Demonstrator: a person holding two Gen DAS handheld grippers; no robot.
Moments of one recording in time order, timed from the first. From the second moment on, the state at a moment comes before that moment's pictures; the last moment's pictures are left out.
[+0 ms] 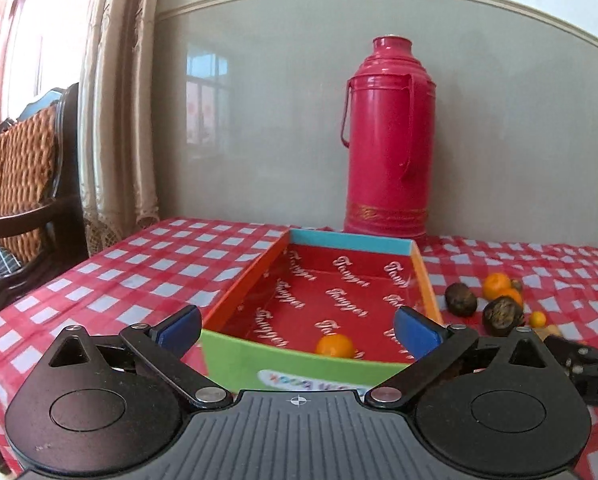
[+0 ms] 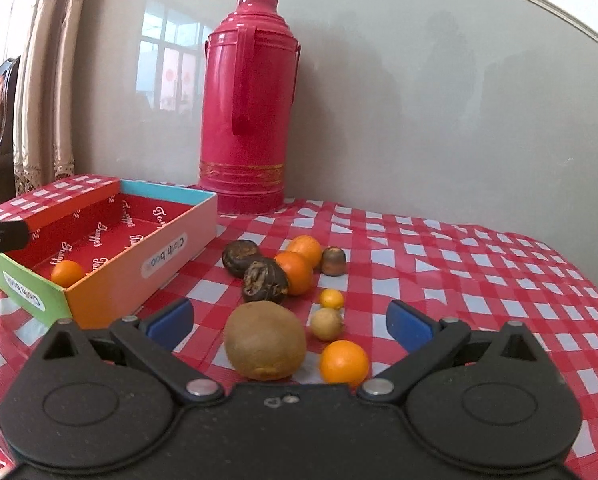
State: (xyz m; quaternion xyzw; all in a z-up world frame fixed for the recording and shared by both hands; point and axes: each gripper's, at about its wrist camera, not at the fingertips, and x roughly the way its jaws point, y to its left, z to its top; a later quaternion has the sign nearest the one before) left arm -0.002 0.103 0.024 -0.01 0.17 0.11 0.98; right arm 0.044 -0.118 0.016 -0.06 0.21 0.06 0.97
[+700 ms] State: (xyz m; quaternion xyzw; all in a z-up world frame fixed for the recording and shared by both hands) left arm -0.015 0.155 0.016 -0.02 0.19 0.14 0.97; right arm 0.080 -0.080 -0.011 -0.12 0.29 0.04 0.95
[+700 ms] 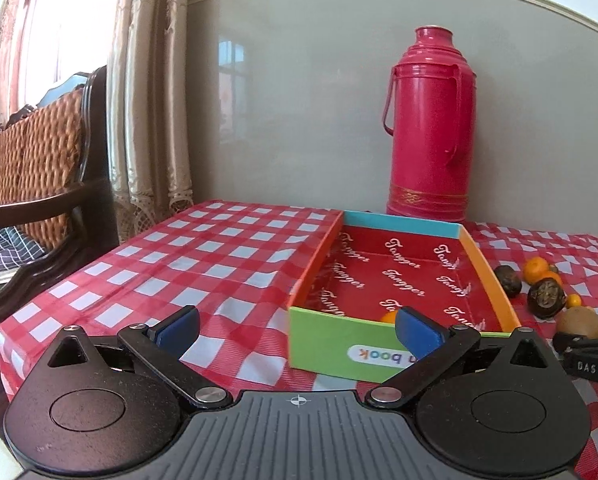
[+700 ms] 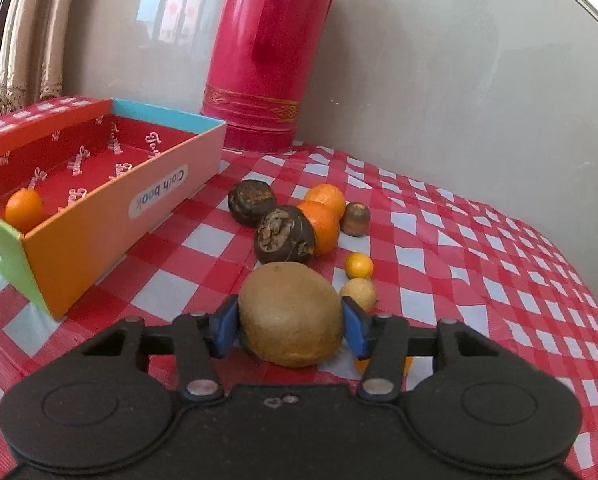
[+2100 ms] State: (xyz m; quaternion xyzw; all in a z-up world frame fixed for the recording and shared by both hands) left arm -0.018 0.138 0.016 -0.03 0.19 0.11 0.98; right arm 0.042 -0.087 0.025 -0.06 0.15 0.03 0.99
